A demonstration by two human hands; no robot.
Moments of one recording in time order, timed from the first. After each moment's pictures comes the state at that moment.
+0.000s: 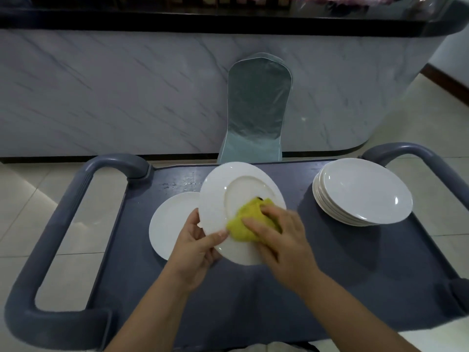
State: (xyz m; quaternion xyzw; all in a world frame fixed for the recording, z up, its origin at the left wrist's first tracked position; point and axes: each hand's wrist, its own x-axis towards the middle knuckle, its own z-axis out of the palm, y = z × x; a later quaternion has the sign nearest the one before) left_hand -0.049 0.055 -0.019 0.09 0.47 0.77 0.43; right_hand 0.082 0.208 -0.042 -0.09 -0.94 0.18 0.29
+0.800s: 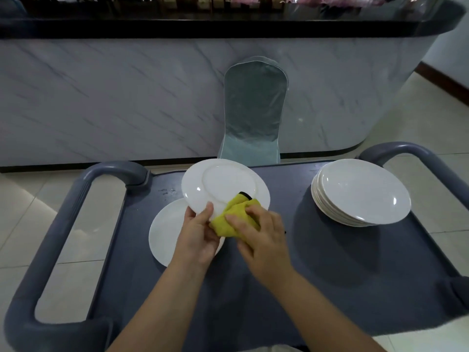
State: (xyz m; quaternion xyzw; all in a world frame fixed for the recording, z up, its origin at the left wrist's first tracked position) left_hand -0.072 0.095 -0.019 -0.09 0.36 0.85 0.38; right_hand 0.046 0.183 -0.052 -0.14 -0.92 0.20 0.31
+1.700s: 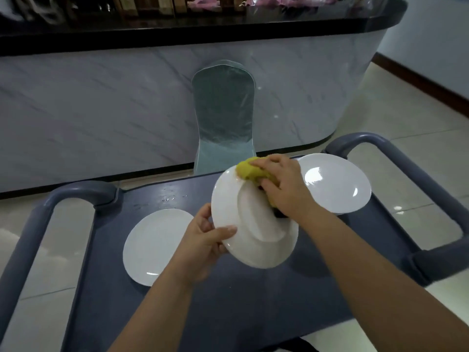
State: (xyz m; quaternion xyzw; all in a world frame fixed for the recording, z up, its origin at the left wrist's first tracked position) left_hand -0.042 0.117 0.004 0.18 0.47 0.70 0.50; right_hand 0.056 0.314 0.030 -0.23 -0.91 0.24 0.26
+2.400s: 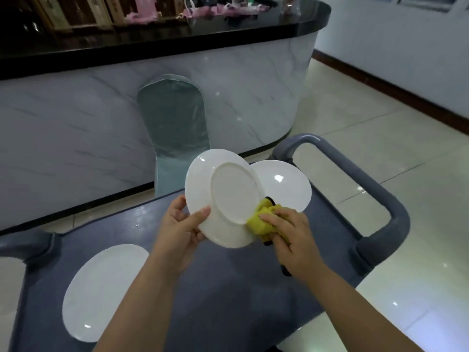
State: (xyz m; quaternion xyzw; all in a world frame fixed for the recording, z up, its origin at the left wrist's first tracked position) left_hand -0.018 0.213 0.039 0.19 0.47 0.71 0.48; right_hand 0.198 0.318 -0.024 -0.32 -0.85 0.21 0.36
